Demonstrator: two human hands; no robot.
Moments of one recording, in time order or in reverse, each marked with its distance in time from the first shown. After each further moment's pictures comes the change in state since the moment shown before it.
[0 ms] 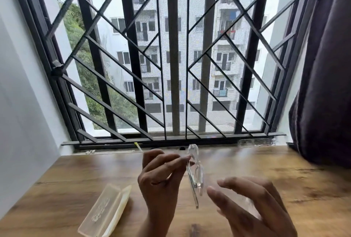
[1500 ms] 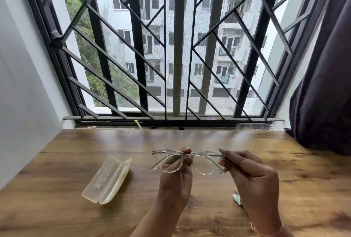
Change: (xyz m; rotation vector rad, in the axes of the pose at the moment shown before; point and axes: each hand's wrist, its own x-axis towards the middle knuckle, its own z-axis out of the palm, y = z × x) left_hand -0.051 -0.015 0.024 -1.056 0.236 -1.262; right_hand -0.038 0.033 0.013 0.360 -0.035 0.722
